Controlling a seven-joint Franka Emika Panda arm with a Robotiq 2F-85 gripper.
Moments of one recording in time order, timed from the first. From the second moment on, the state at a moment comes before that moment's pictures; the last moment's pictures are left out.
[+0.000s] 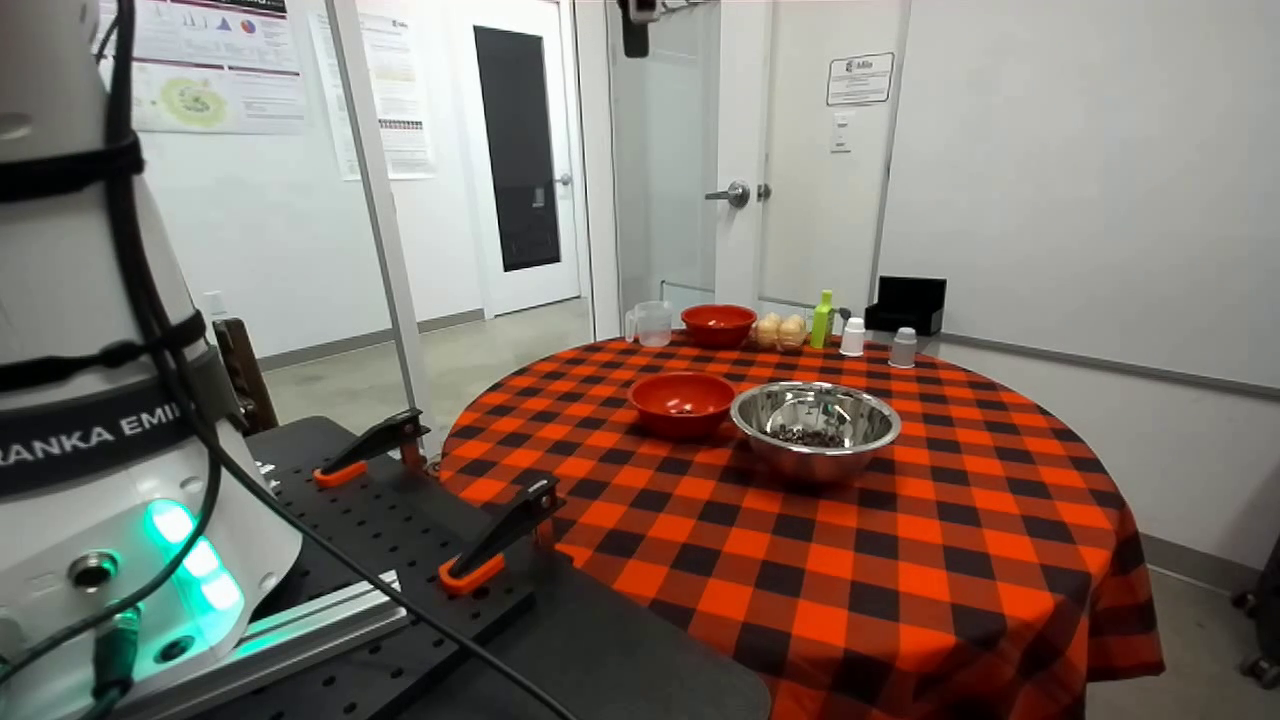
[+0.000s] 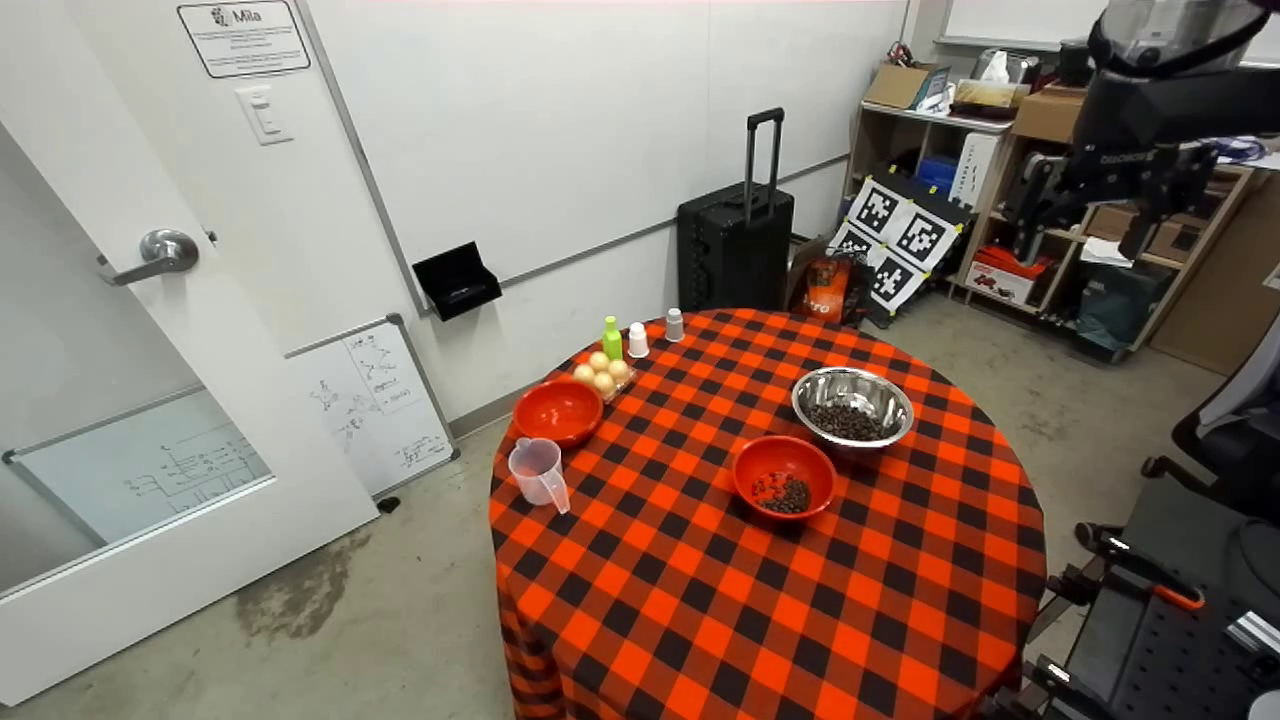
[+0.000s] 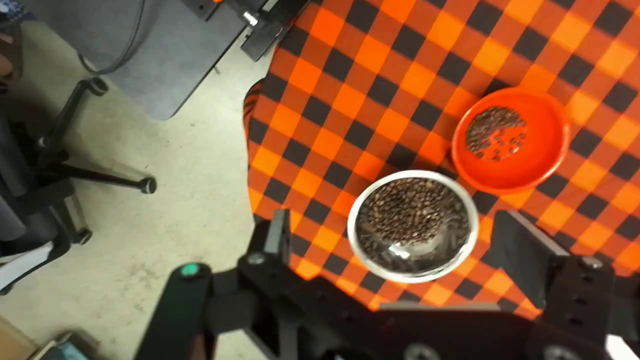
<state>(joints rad) -0.27 -0.55 0.05 -2.47 -0.09 1.91 0.62</state>
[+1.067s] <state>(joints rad) -0.30 -0.49 0.03 -2.50 -0.30 1.99 0.77</state>
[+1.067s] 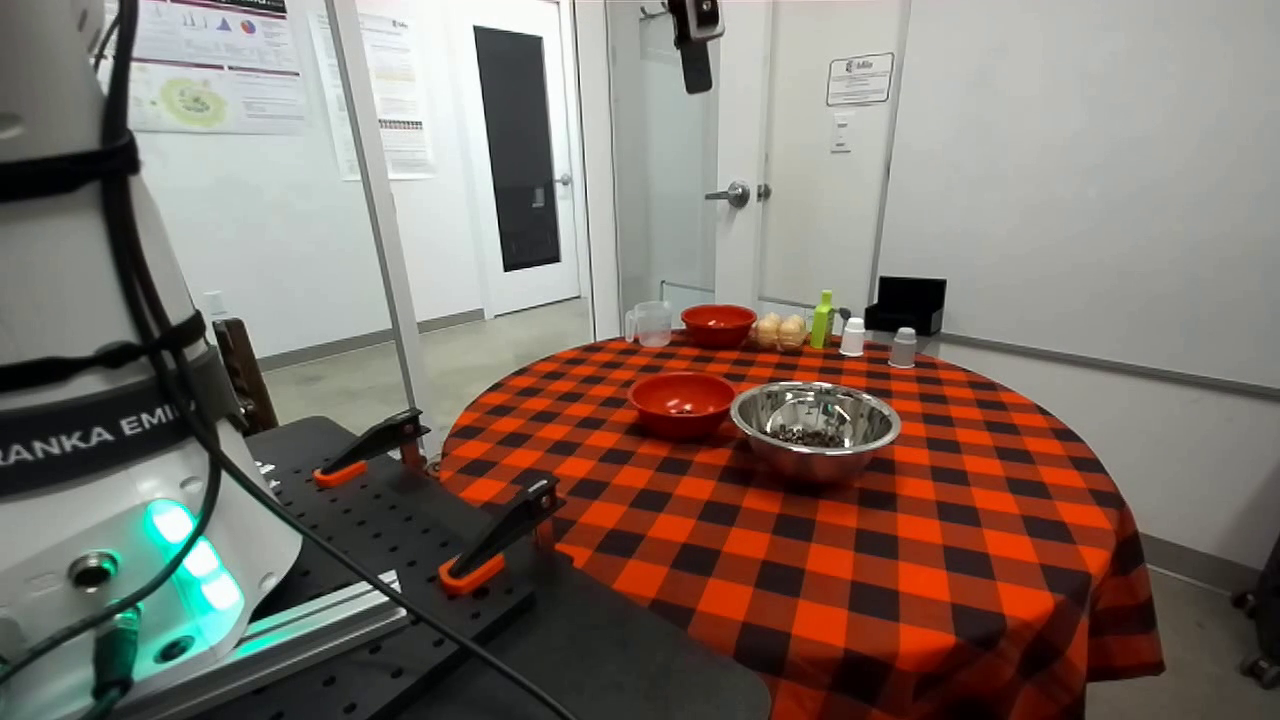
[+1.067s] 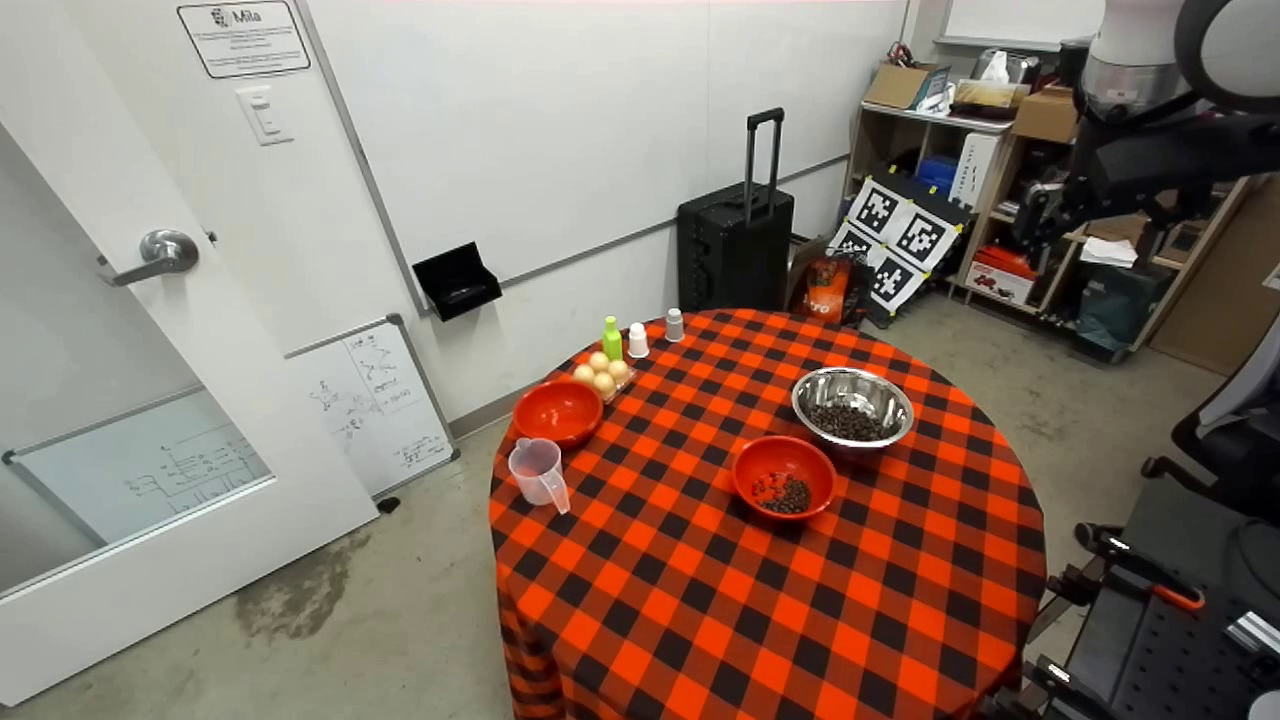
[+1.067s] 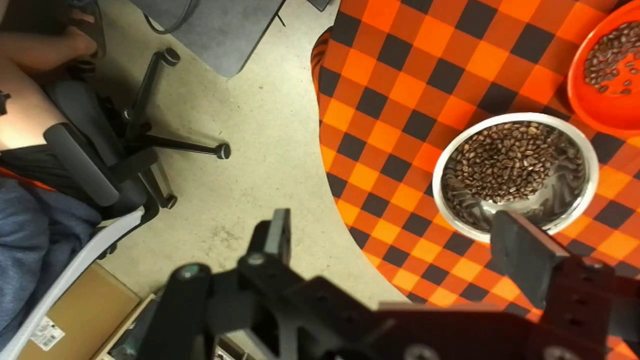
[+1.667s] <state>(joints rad) -0.24 -0.17 -0.09 -2.30 -0.20 2.11 0.49</state>
